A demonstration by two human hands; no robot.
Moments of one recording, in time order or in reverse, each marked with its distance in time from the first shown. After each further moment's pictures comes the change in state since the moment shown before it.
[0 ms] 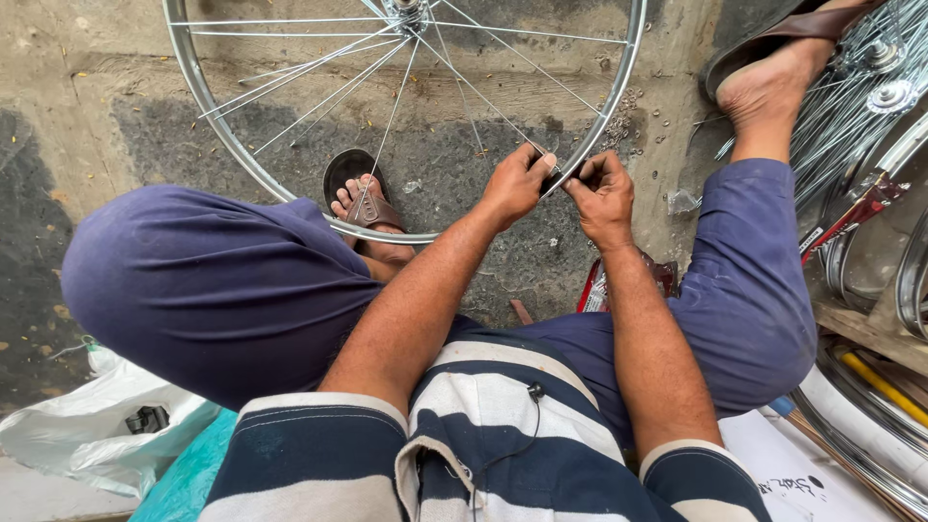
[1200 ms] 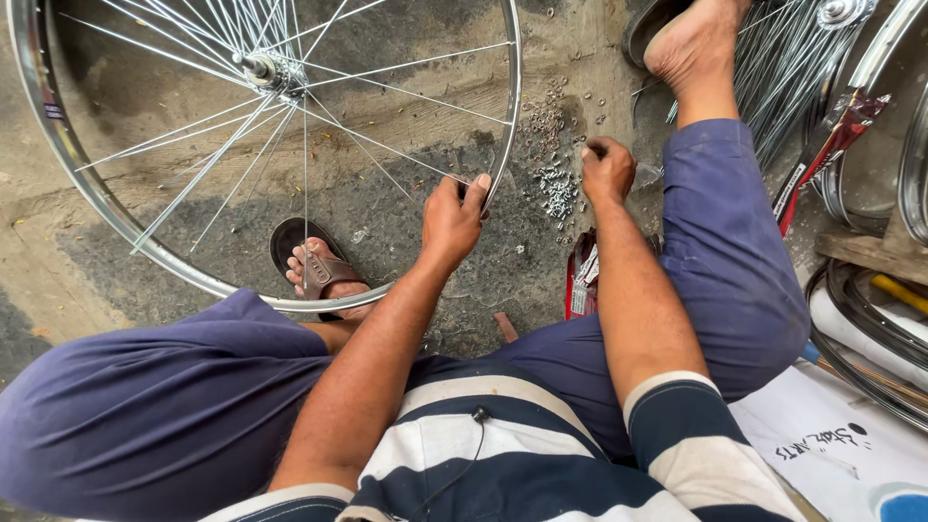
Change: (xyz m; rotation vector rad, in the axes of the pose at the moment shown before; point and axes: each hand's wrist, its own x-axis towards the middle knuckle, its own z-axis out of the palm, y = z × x) left_hand -0.014 0.041 0.004 0.172 0.097 -0.077; right_hand 0.043 0.144 -0.132 -0.745 0.557 0.309
